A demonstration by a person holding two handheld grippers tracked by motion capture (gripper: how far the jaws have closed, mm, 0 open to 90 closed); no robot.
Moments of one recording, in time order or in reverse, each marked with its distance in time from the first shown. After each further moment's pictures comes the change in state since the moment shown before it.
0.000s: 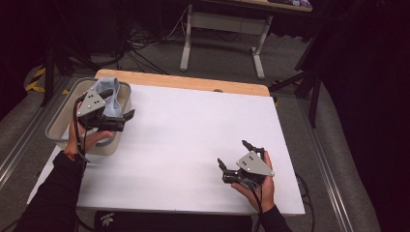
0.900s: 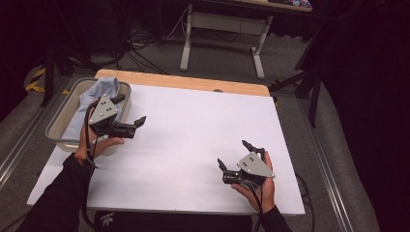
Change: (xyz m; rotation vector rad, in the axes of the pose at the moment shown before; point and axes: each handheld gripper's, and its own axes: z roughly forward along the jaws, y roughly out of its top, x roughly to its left) left arm -0.031 0.004 0.009 -0.026 -0.059 0.036; right arm 0.001 0.001 -0.003 -0.016 -0.001 -0.007
